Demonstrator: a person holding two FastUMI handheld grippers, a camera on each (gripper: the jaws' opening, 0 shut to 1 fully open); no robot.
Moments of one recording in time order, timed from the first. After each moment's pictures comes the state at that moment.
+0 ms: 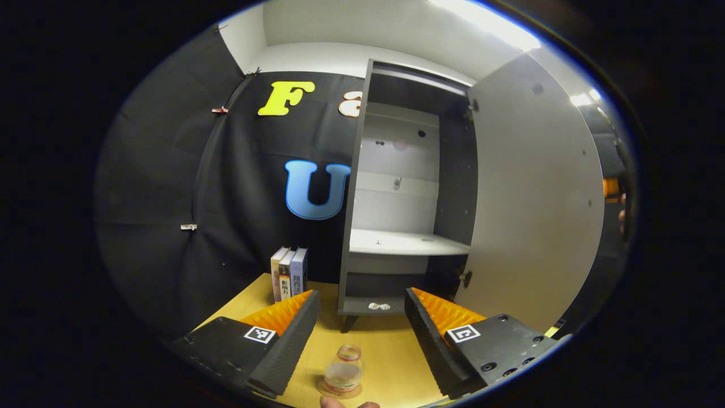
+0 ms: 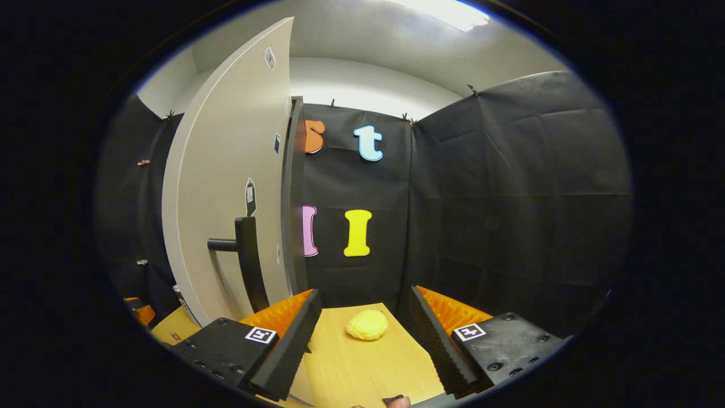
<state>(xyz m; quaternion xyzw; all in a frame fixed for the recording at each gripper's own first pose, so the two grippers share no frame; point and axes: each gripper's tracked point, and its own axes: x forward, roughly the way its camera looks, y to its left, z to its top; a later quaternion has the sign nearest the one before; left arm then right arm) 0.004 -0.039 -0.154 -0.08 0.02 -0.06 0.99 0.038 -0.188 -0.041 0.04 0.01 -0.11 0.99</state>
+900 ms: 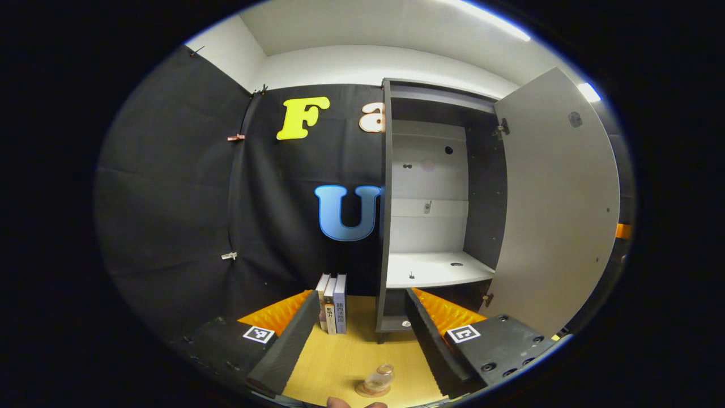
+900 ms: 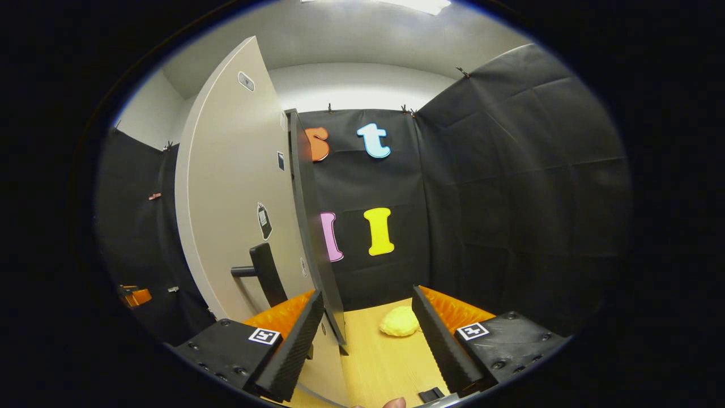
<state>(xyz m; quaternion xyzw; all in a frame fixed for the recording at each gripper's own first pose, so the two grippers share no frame) -0.016 0.016 -0.059 -0.03 0.05 0.01 1.00 0.037 -0.173 -0.032 0.12 0.02 -0.06 0.99</state>
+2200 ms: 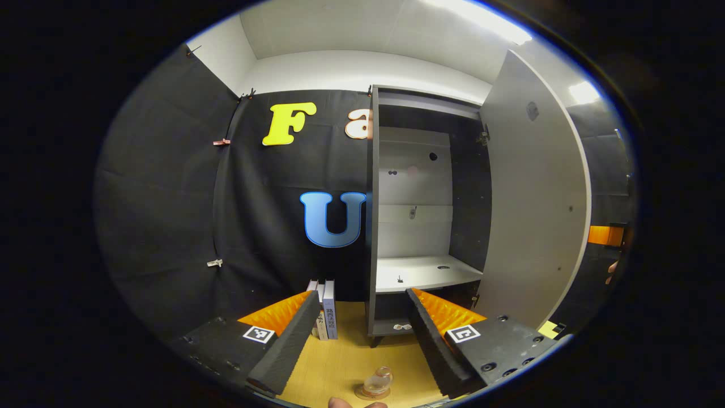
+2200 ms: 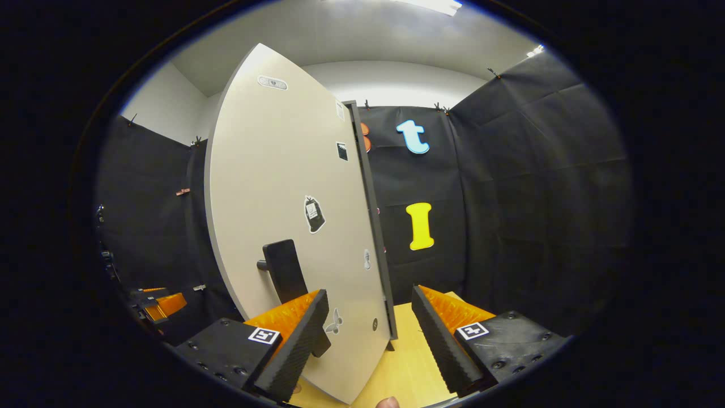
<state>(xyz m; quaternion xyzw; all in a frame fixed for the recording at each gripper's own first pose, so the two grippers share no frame) -0.012 0.013 -0.051 -0.03 0.03 -0.04 1.00 0.041 -0.012 -0.029 0.13 0.01 0.02 0.99</state>
